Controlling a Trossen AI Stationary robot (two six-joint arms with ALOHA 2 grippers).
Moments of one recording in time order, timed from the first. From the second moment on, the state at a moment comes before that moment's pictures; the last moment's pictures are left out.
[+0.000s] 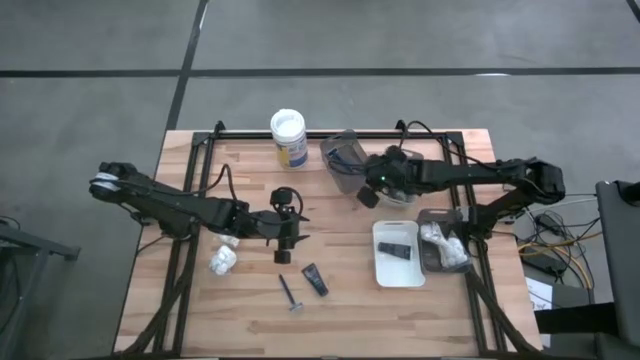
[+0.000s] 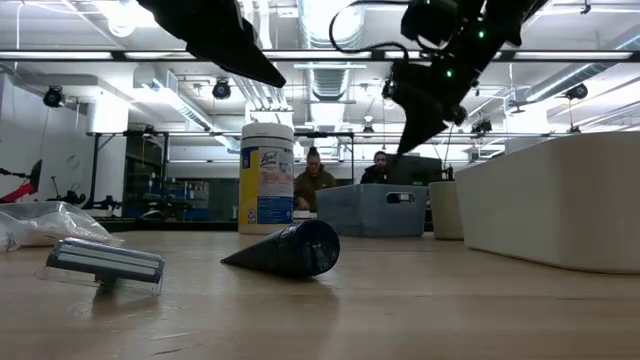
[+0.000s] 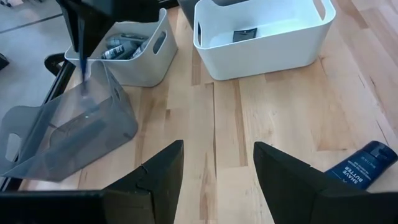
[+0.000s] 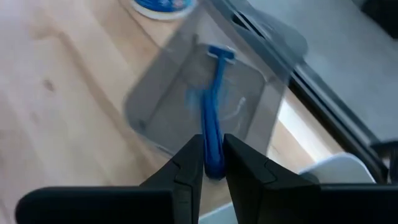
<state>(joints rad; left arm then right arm) -0.24 1.33 0.93 -0.20 -0.37 0.04 -0.22 1.41 0.92 -0.39 0.43 0.24</state>
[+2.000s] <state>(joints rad) -0.25 1.33 0.93 -0.25 -0.36 -0.12 -0.28 1.41 0.87 -0.26 0.28 0.23</state>
